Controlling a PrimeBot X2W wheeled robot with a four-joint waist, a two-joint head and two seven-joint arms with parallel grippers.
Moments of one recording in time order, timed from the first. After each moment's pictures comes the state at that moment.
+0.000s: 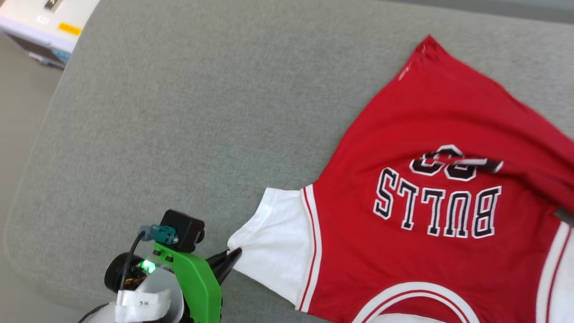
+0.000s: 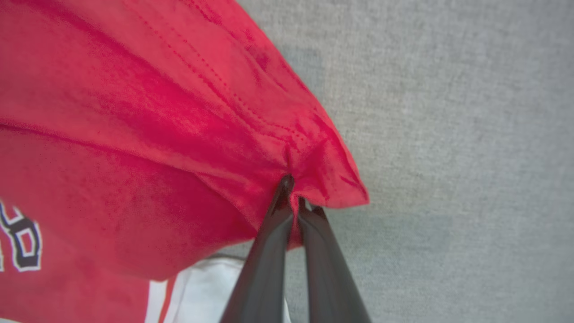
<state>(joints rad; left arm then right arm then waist) -0.10 0.56 -0.50 -0.30 -0.72 0.05 0.55 -0.43 -0.63 -0.10 0.31 0.56 0.13 1.11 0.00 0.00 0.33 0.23</state>
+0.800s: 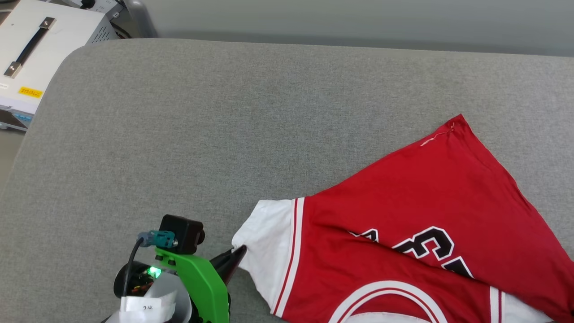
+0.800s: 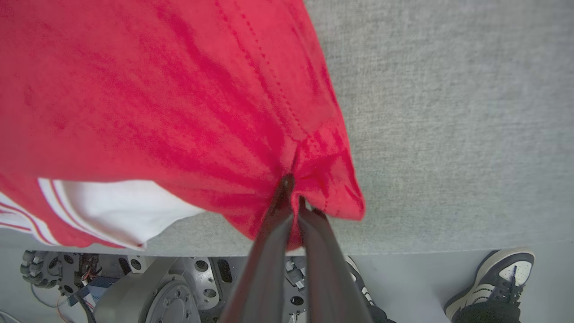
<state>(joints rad) -0.07 0.49 -0.49 -0.26 -0.72 0.09 0.47 0.06 -0.44 -0.28 0.04 0.56 0.13 1.13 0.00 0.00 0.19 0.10</state>
